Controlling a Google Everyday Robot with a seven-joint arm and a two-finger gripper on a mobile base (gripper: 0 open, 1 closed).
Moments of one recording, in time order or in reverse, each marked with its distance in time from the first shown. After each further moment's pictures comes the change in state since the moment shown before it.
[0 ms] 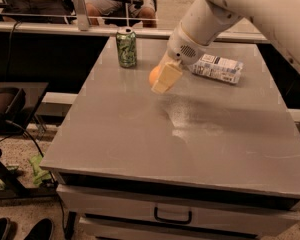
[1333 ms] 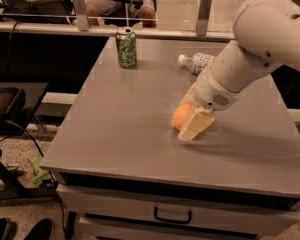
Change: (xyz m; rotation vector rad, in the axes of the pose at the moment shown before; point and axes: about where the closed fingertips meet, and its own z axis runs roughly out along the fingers) arm 0.087 0.089 0.003 -0.019 0.060 -0.066
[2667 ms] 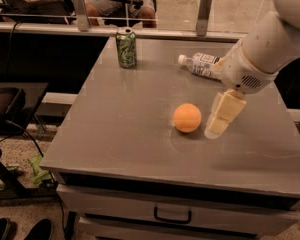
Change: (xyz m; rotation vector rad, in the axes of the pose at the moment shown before) arm 0.020 -0.012 -0.072 0.132 0.057 0.047
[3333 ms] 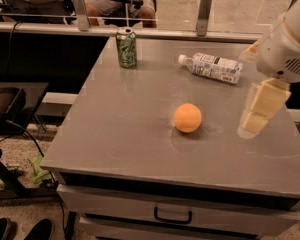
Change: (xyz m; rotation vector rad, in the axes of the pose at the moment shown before) arm 0.023 0.021 -0.074 0.032 0.105 0.014
